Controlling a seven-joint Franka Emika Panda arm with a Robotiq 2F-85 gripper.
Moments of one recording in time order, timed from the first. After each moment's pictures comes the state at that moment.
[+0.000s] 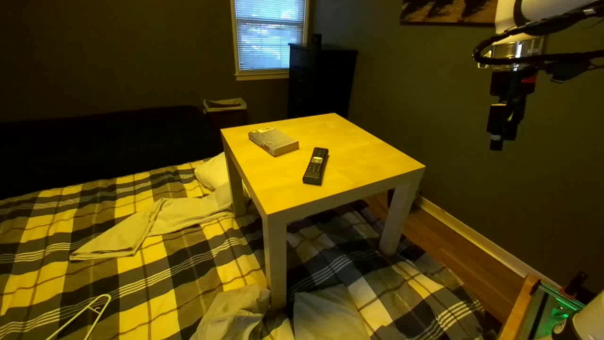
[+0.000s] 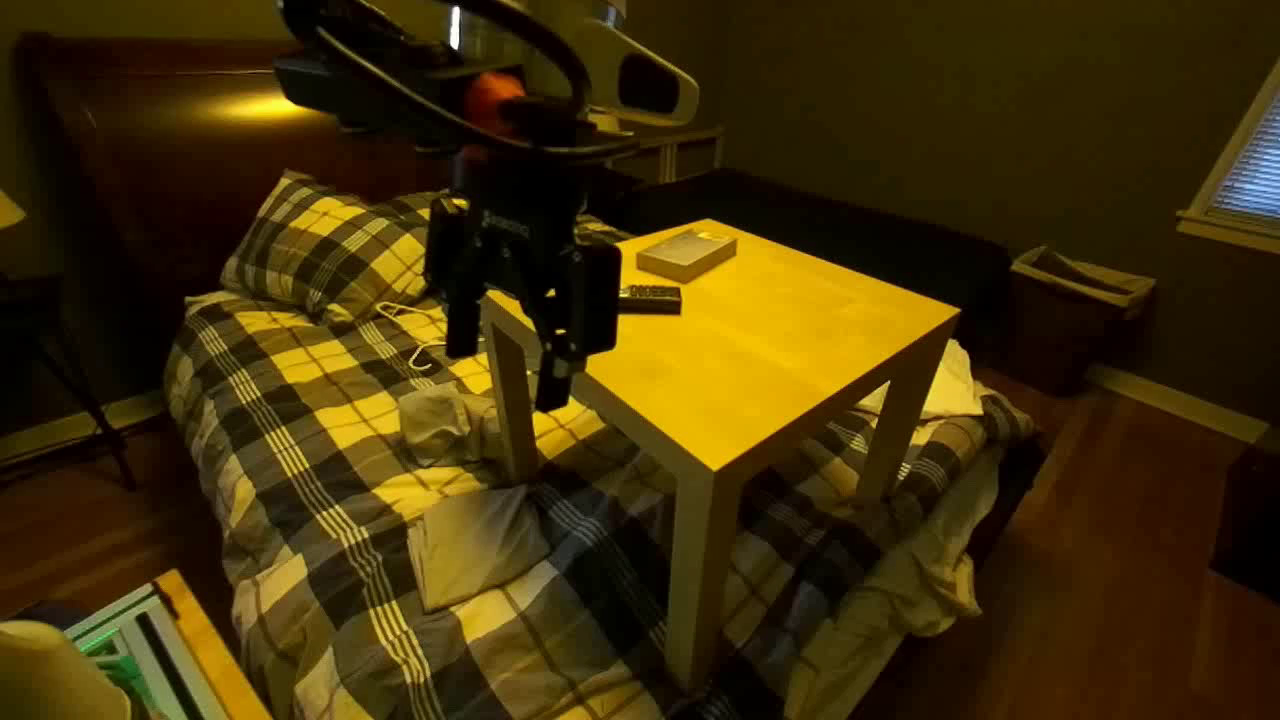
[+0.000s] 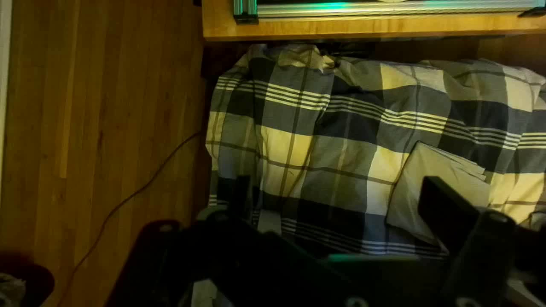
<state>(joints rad) -0.14 -0.57 -0.18 -2.36 -0.21 1.57 -0.25</state>
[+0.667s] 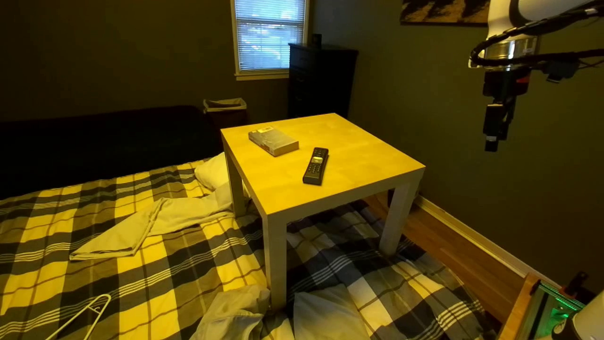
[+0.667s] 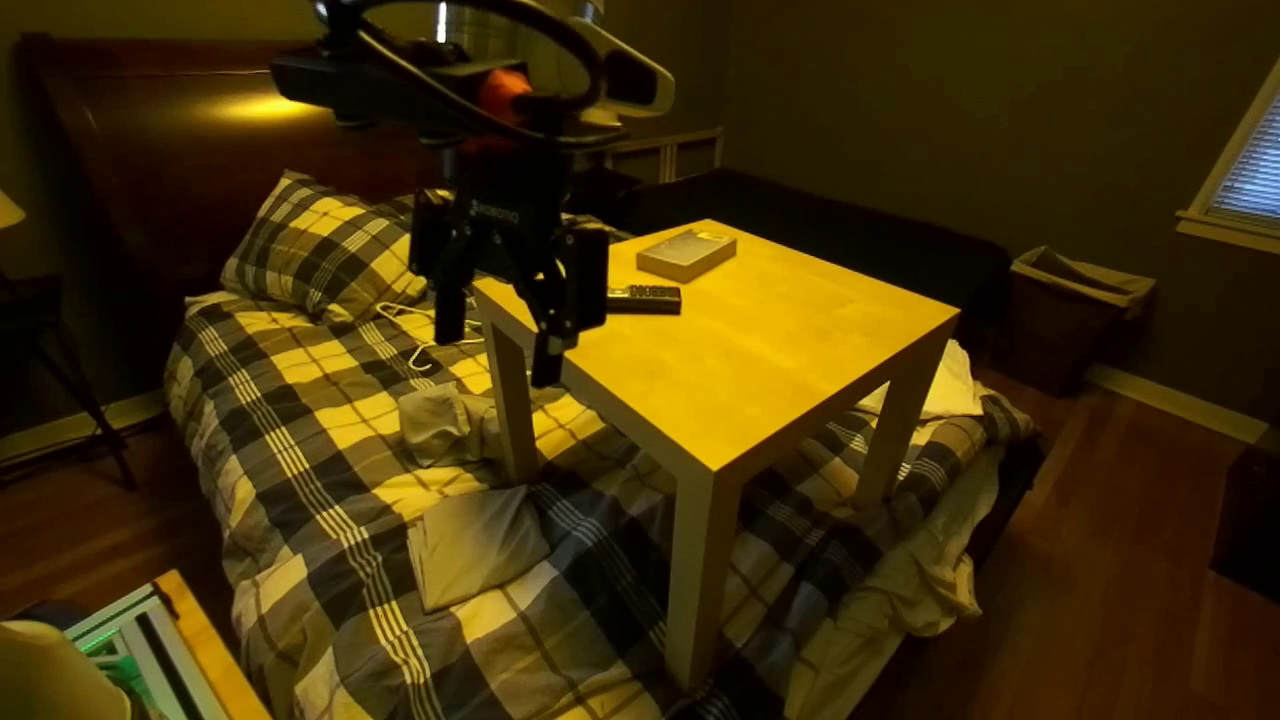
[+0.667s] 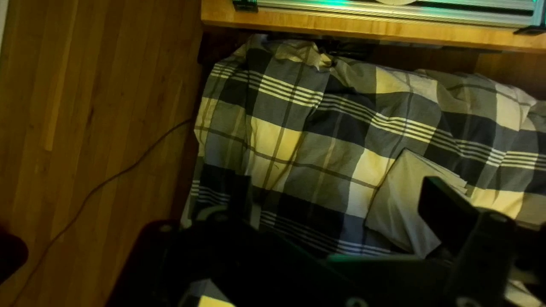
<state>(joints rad) -0.09 -0.57 -0.17 -2.36 -0.20 1.58 -0.30</state>
